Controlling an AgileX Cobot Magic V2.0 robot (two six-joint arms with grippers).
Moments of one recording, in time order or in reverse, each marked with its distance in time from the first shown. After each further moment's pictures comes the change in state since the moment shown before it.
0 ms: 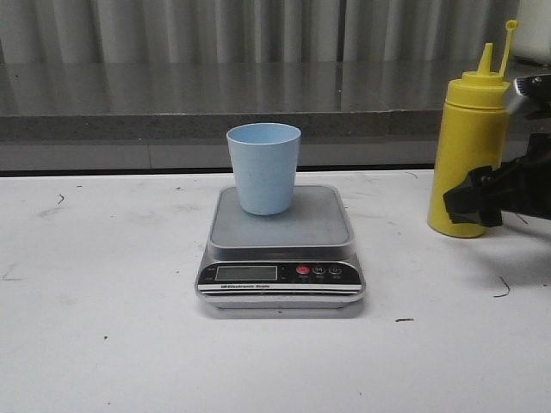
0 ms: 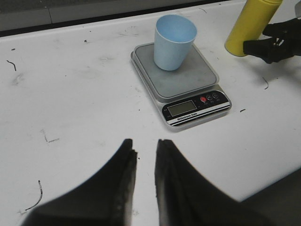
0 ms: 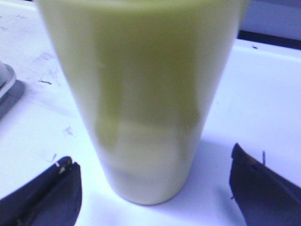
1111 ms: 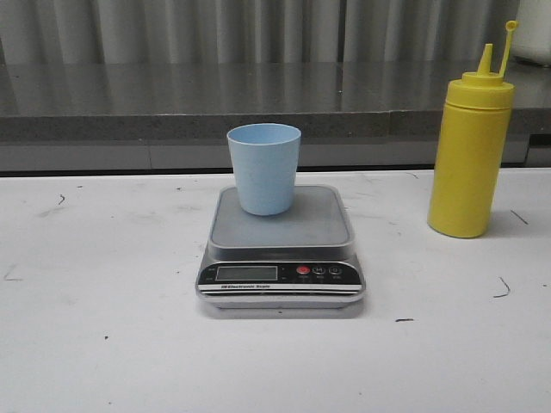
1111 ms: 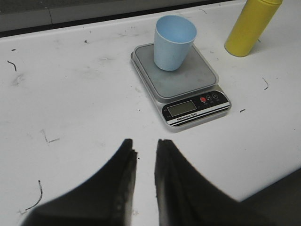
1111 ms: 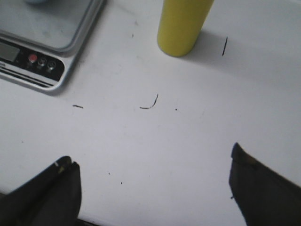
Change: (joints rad) left arm 0.000 0.000 0.000 0.000 -0.001 0.000; right arm 0.359 -1.089 -0.106 0.384 1.526 -0.211
